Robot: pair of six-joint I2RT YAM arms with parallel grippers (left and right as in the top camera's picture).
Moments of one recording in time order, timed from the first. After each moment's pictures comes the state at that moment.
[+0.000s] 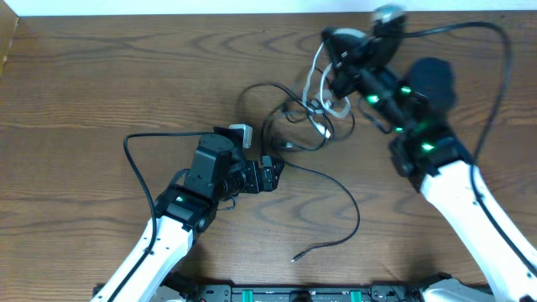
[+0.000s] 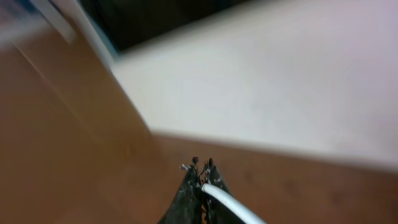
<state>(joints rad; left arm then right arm) -0.42 1.13 0.63 -0.26 0.30 -0.50 0.39 1.38 1.10 0.26 -0.31 0.40</state>
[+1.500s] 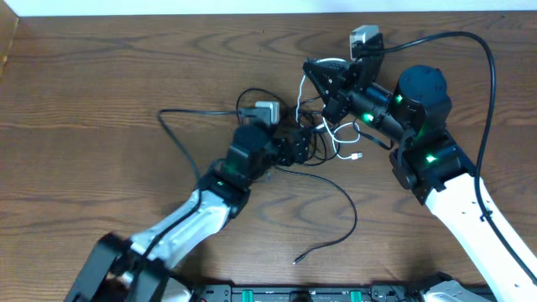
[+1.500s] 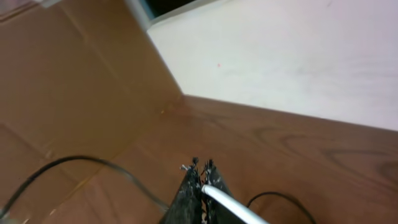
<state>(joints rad) -0.56 1.47 0.63 0.41 0.11 -0.57 0.42 1.30 1.08 0.12 -0.47 0.39</state>
